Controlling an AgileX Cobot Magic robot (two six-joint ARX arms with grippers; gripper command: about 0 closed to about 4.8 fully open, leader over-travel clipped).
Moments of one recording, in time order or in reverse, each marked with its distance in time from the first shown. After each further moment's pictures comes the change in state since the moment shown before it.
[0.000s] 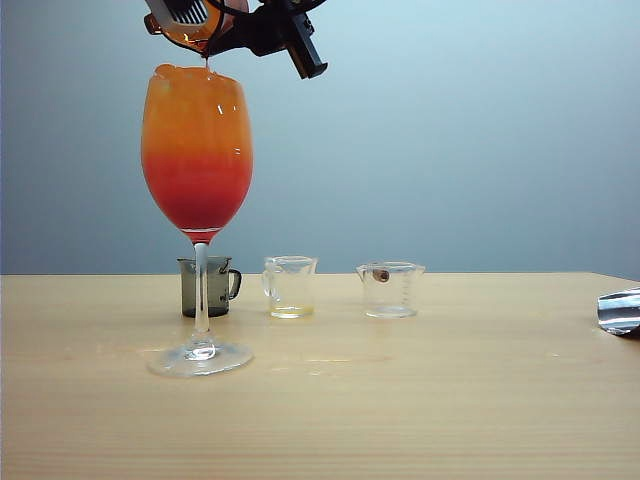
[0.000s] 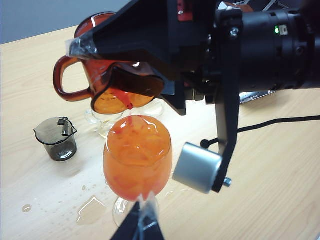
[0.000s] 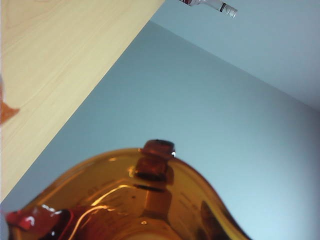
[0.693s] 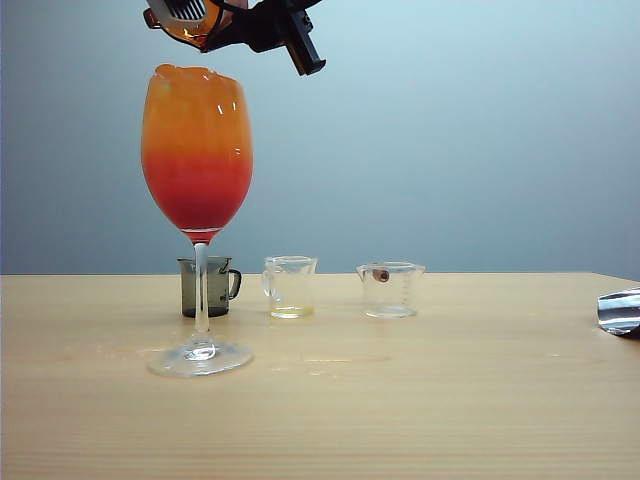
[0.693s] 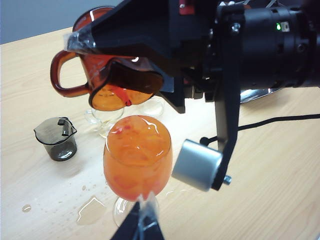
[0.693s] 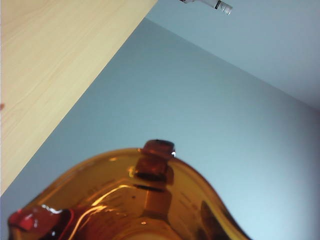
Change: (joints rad) left arm 0.000 0.000 0.000 0.000 0.000 0.000; right arm 0.000 0.000 0.000 0.016 0.000 0.000
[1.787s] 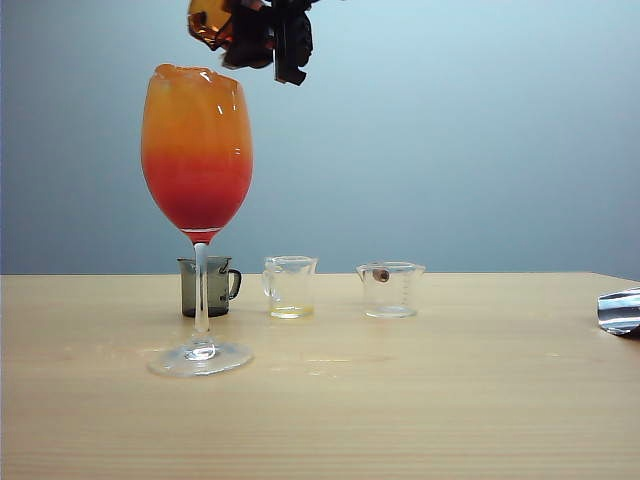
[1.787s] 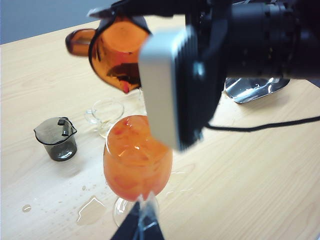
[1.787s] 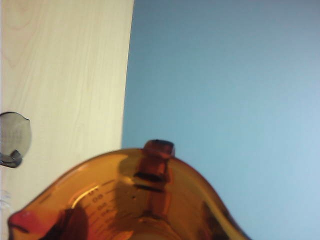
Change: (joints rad) left arm 0.000 0.000 0.000 0.000 0.000 0.000; right arm -0.030 0.000 0.000 -0.019 0.131 0.646
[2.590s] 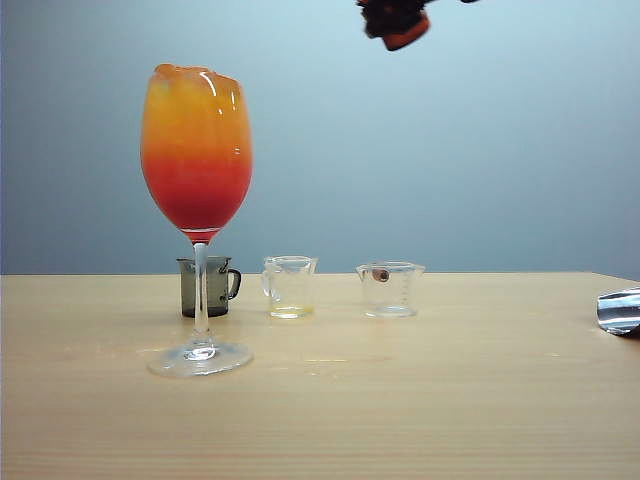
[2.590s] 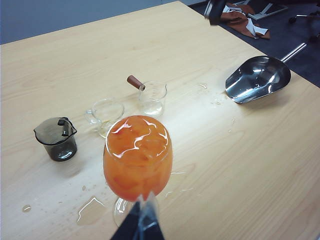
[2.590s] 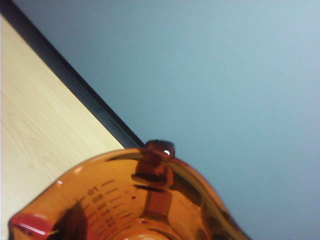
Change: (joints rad) left arm 0.000 0.000 0.000 0.000 0.000 0.000; right arm -0.330 -0.109 0.000 0.003 -0.002 0.736
